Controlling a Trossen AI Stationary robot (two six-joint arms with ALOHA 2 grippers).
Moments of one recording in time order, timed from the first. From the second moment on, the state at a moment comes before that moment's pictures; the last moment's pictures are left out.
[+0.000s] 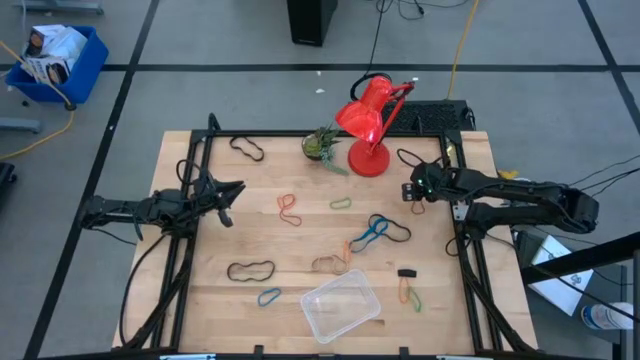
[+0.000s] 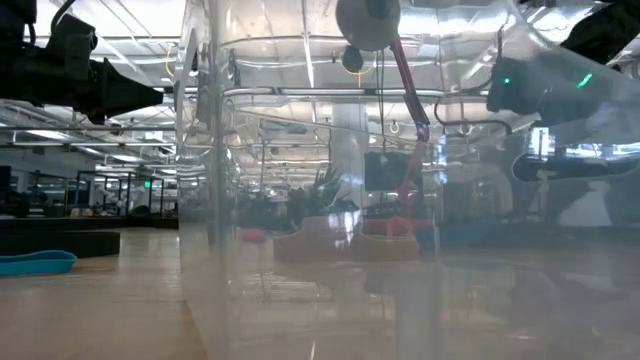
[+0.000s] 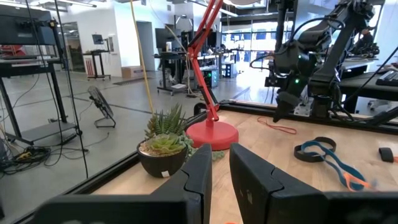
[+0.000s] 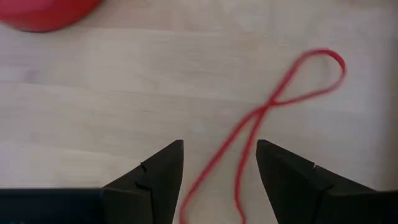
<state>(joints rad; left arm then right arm) -0.07 0.01 0.03 0.03 -0.52 0.02 -0.50 0.99 0.42 -0.66 0.21 0.98</state>
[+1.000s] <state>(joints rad) -0.07 0.01 0.03 0.03 -0.55 0.05 -0.55 0.99 0.17 -0.39 0.25 1.02</state>
